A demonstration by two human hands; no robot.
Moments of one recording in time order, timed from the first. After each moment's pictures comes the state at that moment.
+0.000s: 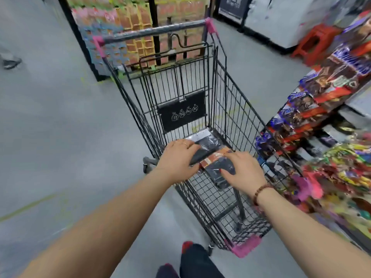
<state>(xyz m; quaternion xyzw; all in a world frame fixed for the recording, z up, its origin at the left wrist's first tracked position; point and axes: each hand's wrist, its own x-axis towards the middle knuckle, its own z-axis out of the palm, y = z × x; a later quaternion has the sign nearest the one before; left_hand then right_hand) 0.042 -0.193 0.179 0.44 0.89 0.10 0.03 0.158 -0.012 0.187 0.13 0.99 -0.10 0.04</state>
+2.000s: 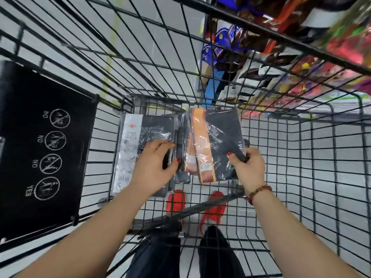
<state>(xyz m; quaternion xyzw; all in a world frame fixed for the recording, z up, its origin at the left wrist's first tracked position) -0.163 -0.008 -0.093 0.60 0.72 0.13 0.32 0.072 0.044 -0.108 0.76 0.43 -0.44 -0.21</state>
